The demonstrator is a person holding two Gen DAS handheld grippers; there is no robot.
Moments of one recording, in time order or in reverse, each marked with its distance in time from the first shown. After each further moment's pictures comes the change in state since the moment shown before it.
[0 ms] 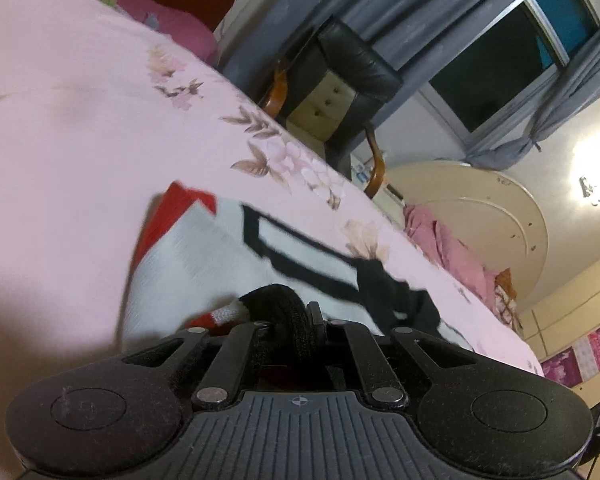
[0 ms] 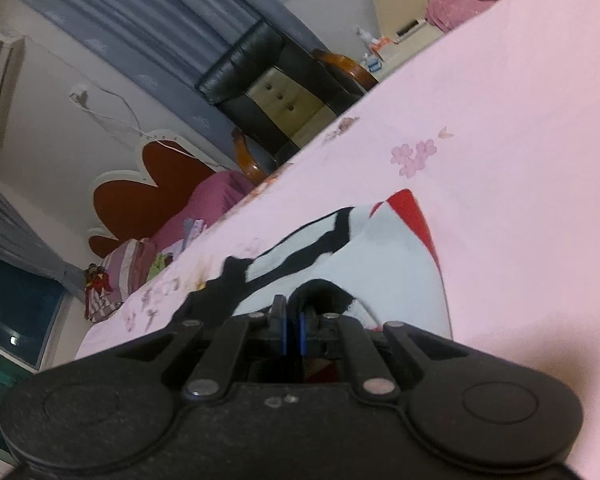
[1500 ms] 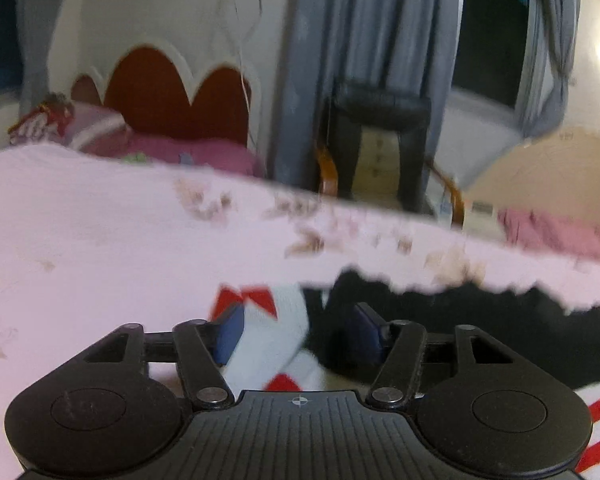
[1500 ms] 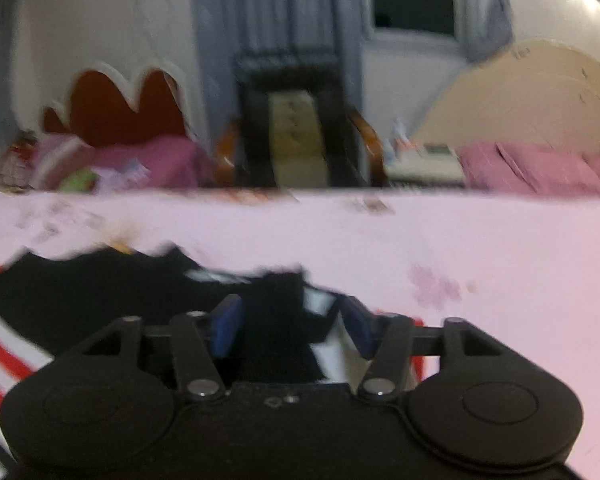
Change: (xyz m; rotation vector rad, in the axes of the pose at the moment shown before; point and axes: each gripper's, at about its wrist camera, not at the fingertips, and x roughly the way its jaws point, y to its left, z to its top) left arm -0.010 -0.045 -0.014 0.404 -0.297 0.377; right arm 0.030 0.082 -0.019 -0.674 -0.105 -0.244
